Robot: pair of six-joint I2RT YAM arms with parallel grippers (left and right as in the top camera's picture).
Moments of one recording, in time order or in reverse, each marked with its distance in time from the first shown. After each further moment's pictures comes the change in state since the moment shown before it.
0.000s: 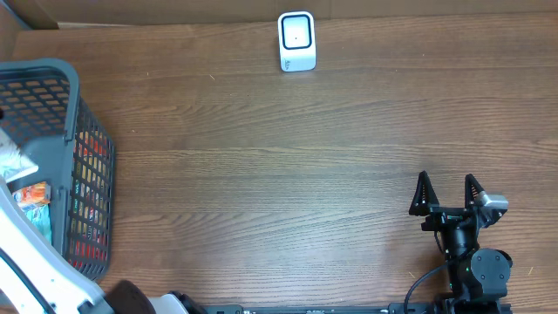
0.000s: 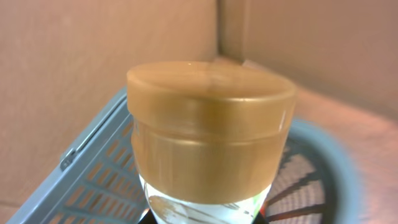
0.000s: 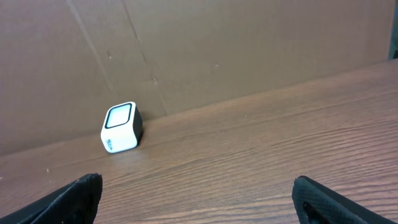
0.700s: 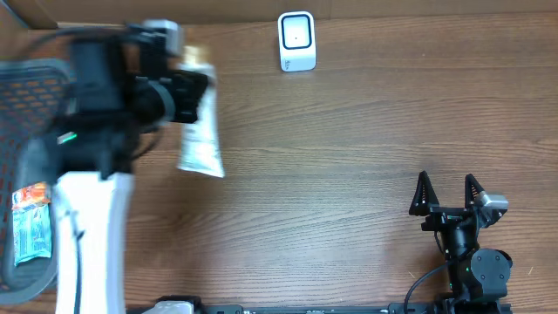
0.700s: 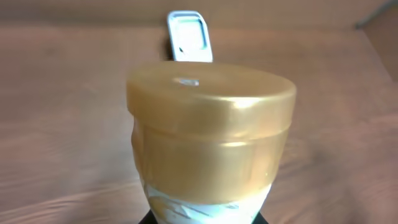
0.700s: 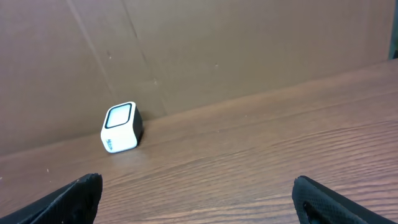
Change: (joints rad) left arm -0.770 -0.128 -0.233 -0.108 0.323 -0.235; right arm 0.000 0.000 0.000 0.000 0.000 0.000
